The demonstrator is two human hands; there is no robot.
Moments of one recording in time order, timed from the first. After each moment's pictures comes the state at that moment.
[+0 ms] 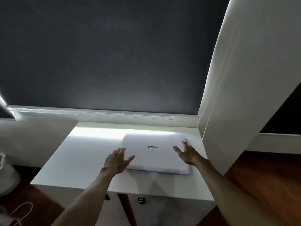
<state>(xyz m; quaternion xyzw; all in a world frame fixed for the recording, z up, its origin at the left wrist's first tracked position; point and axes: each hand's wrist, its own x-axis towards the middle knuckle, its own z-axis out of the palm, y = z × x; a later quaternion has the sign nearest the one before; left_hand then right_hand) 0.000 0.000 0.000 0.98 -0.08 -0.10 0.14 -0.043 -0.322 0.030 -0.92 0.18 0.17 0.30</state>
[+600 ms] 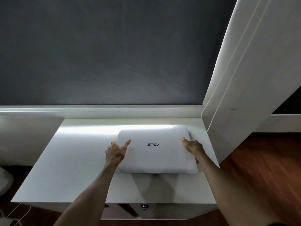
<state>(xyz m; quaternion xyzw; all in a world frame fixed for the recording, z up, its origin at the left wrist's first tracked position) 0.080 -0.015 -0.047 0.92 0.15 -0.12 0.35 0.020 -0.330 -0.015 -0.80 0.42 0.15 0.39</state>
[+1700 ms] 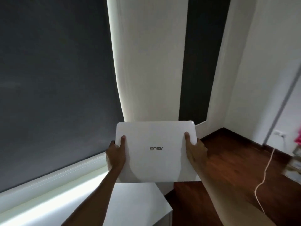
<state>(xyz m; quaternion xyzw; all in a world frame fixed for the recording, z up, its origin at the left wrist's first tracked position) 0.016 -0.265 0.140 0.82 -0.11 0.05 0.56 -0.174 -0.475 0.134 -0.66 0.53 -0.34 0.41</state>
